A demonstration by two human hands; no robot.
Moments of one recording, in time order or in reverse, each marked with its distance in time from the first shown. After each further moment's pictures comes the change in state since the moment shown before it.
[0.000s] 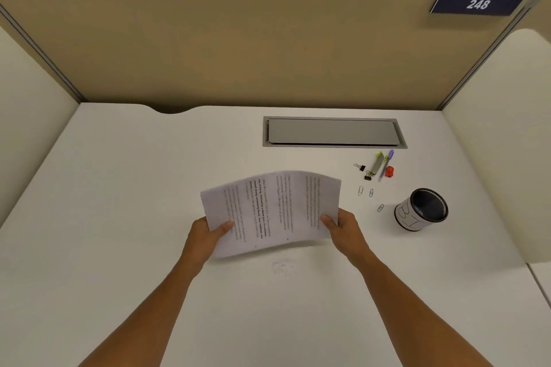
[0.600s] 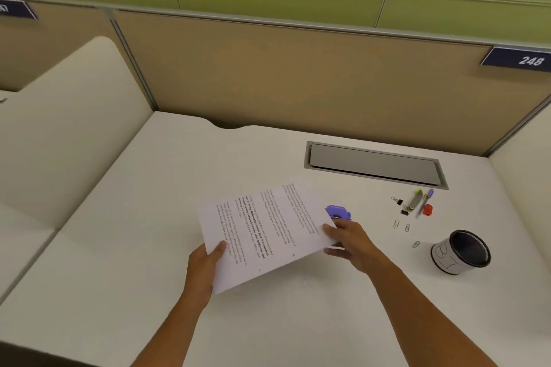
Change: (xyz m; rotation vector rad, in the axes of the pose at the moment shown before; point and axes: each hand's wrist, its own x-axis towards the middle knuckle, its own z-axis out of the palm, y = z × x) left_hand -0.081 -0.013 -0.058 -0.453 0.288 -0.087; right_hand -0.007 -0.078 0.044 0.276 -0.243 0.271
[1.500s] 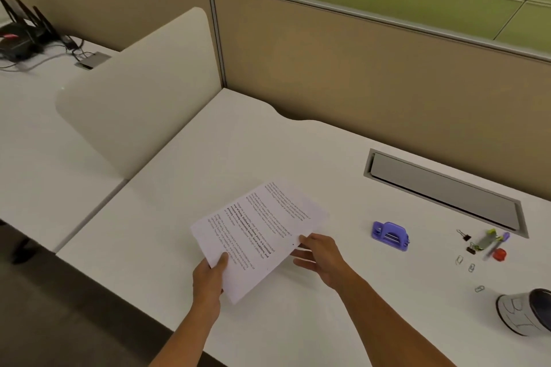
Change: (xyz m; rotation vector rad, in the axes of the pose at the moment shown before) left_hand -0.006 -0.046 -0.098 -0.157 0.306 -0.079; right_hand 0.008 0.031 0.176 -0.029 -0.213 0.116
